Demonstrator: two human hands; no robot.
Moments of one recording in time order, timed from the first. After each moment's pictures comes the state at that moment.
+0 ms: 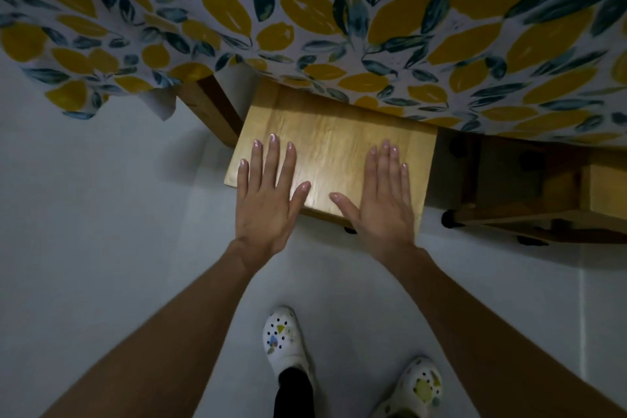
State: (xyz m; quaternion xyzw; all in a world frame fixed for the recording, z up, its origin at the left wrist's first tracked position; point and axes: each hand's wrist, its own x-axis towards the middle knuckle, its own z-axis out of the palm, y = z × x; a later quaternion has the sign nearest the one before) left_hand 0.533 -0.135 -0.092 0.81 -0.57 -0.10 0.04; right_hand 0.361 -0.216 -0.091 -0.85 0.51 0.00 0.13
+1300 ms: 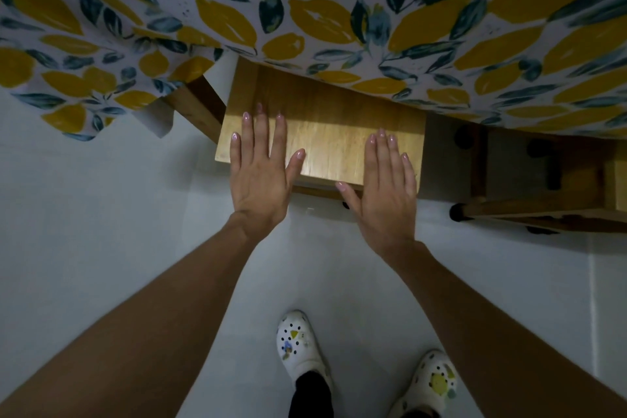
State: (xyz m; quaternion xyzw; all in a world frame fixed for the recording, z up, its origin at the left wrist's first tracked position) left_hand 0.580 -0.190 -0.093 0.83 -0.55 -0.07 0.04; right_hand 0.394 -0.232 -0.103 -0.85 0.52 -0.04 0.04
